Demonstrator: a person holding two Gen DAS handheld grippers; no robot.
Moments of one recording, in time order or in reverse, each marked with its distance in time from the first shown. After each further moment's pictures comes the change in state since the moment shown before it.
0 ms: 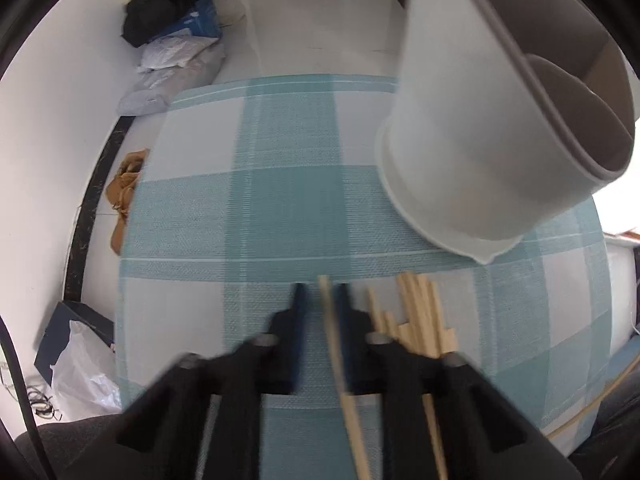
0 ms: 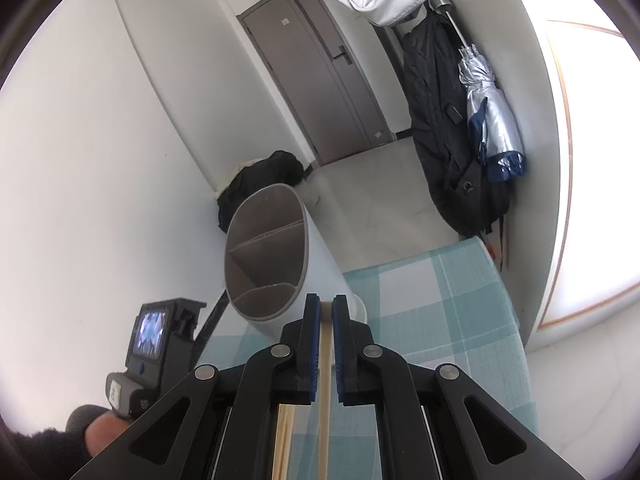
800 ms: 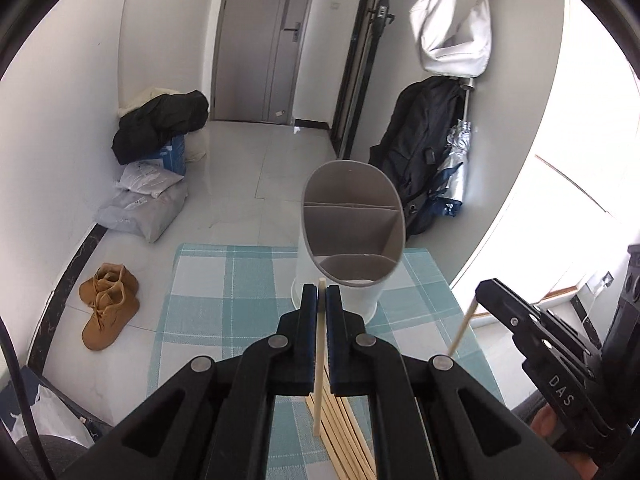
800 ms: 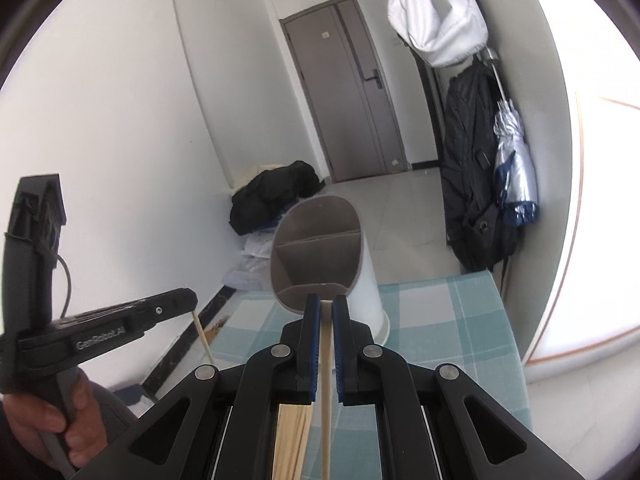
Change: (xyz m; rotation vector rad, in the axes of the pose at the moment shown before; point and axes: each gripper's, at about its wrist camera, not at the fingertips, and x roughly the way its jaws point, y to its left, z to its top) left arm -0.155 0.007 -0.051 0.030 -0.562 -0.248; right arm -0.029 0.056 -0.013 -0.179 -0.075 -0.013
